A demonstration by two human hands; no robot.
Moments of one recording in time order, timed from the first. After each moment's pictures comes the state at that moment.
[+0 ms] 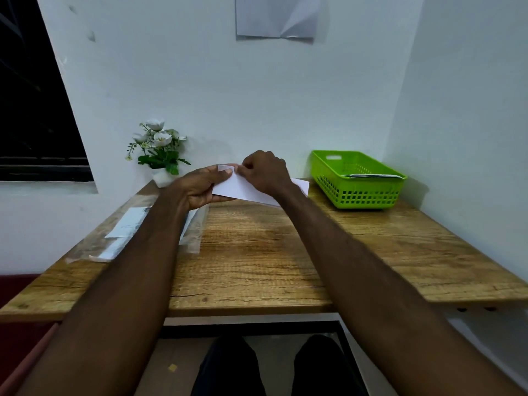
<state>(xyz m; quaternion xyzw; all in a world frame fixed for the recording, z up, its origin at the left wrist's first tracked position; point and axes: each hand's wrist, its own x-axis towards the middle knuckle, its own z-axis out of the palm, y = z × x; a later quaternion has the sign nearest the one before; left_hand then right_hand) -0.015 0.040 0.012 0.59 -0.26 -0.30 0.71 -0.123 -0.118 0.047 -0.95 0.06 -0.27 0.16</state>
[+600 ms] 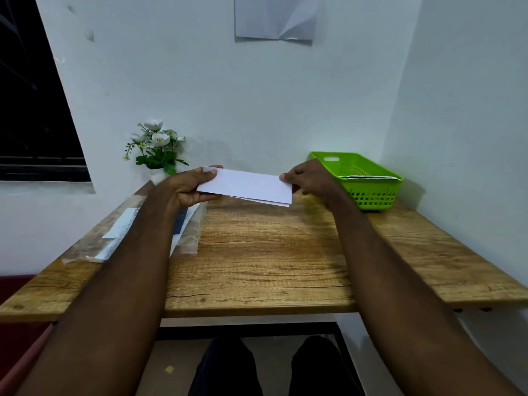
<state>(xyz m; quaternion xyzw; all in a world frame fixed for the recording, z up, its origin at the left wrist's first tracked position) -0.016 0.054 0.020 0.59 -0.16 -0.29 0.74 -0.178 -0.207 0.037 -0.88 0.10 -0.23 0.41</state>
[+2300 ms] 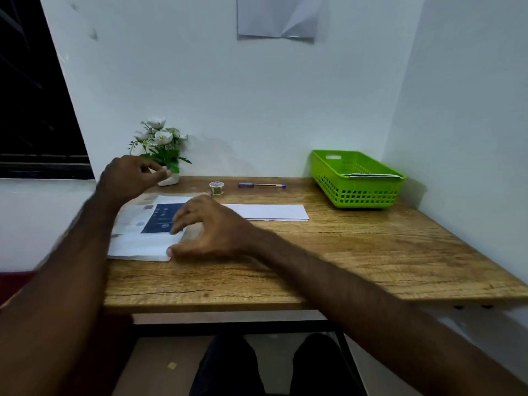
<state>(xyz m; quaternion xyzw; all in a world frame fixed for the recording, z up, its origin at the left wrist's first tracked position) -0.005 0.167 0.030 0.90 -0.22 0.21 0.32 -0.188 -0.017 -0.008 -0.94 -0.22 -0.14 0.24</state>
